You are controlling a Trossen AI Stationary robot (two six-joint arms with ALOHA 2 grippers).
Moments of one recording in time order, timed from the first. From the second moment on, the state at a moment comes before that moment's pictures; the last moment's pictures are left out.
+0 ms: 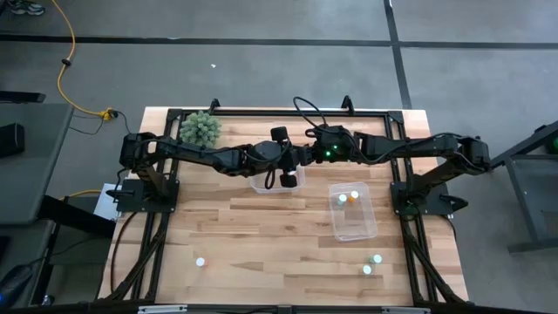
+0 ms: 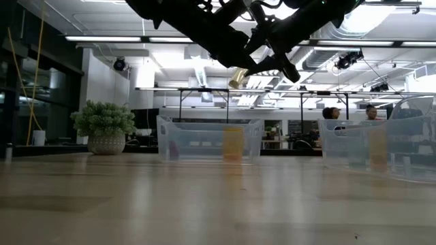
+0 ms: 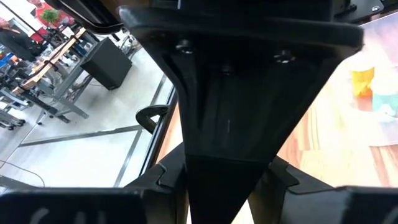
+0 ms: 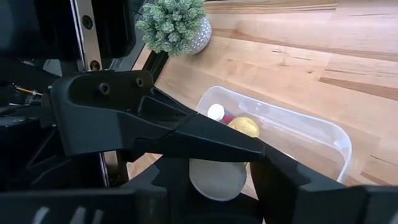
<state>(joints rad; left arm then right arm) 0.17 1.75 1.19 0.17 -0.40 0.43 -0.19 1.40 0.96 -0.10 0.09 0.94</state>
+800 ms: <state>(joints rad) 0.16 1.70 1.19 0.10 -0.37 0.30 -0.24 1.37 0.96 -0.13 0.05 0.87</state>
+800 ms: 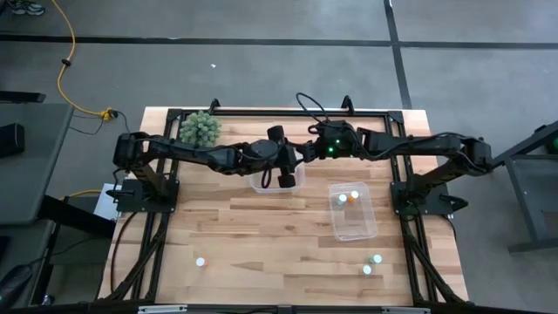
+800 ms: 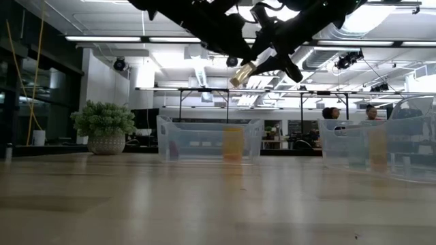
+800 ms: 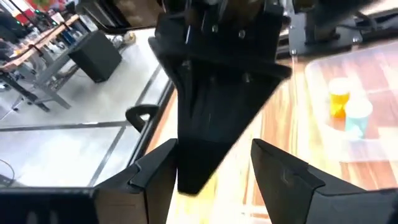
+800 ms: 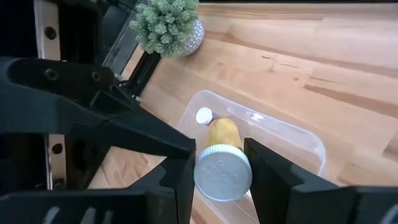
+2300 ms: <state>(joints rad) 0.09 0.92 0.64 0.34 -0.32 -0.29 0.08 1.01 0.96 -1.00 -0.31 0.39</state>
